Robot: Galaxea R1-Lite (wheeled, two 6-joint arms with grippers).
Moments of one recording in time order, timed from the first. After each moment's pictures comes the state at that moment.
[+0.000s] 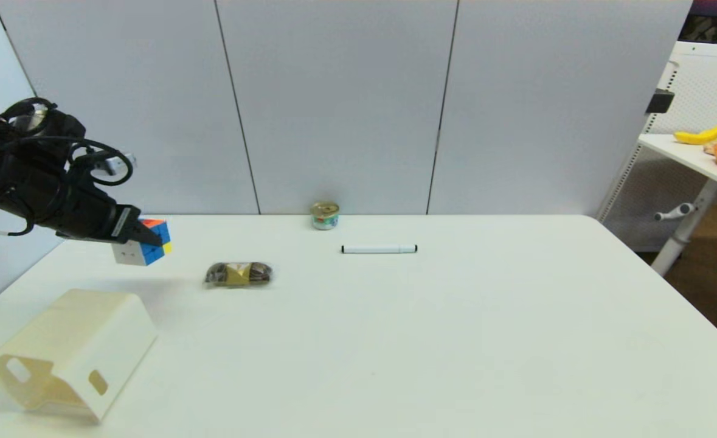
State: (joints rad) left arm 0.16 1.91 -1.60 0.68 -0.25 0.29; right arm 0.00 0.00 0.00 -0.01 0.00 -0.01
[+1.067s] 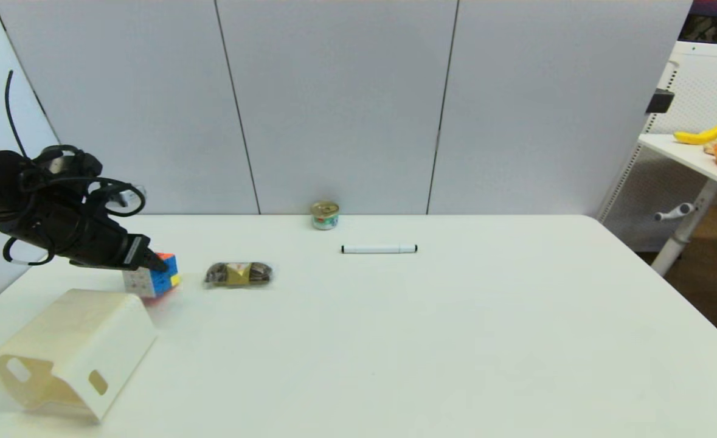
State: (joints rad) left arm 0.17 1.95 -1.44 0.53 -0.24 0.29; right arm 0.00 0.00 0.00 -0.01 0.00 -0.01
